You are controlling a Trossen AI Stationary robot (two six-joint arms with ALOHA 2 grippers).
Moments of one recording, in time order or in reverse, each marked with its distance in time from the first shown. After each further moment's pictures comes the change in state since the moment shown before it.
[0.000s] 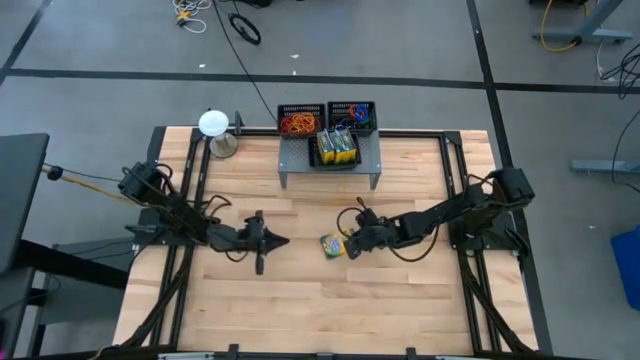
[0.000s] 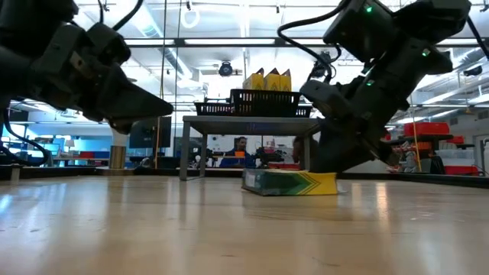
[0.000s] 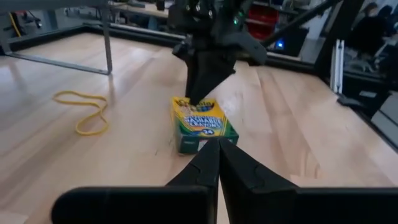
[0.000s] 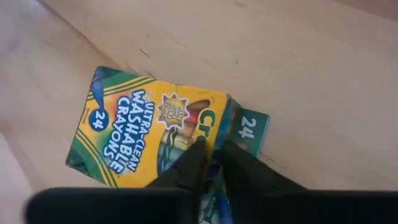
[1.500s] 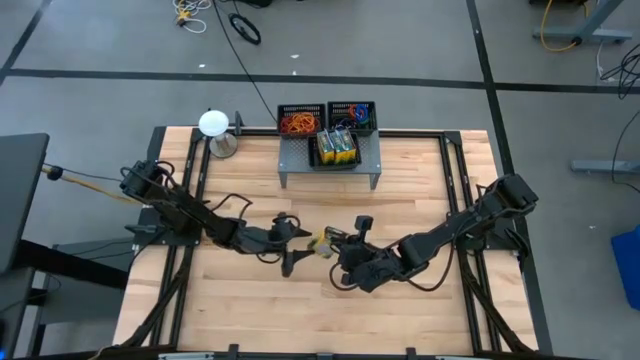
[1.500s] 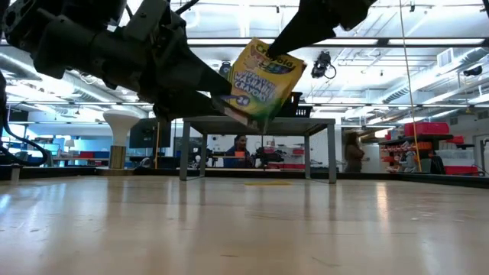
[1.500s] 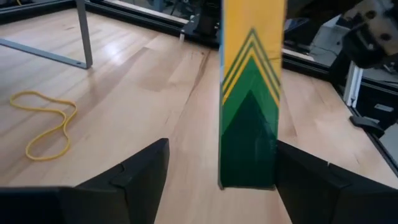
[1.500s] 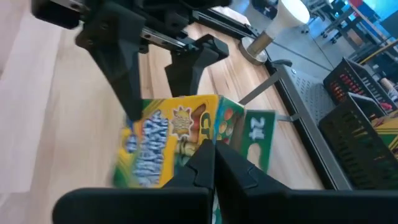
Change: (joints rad) left arm 0.087 0.002 0.336 -0.444 0.066 -0.114; right arm 0.259 0.017 0.420 -0.220 0.538 -1.048
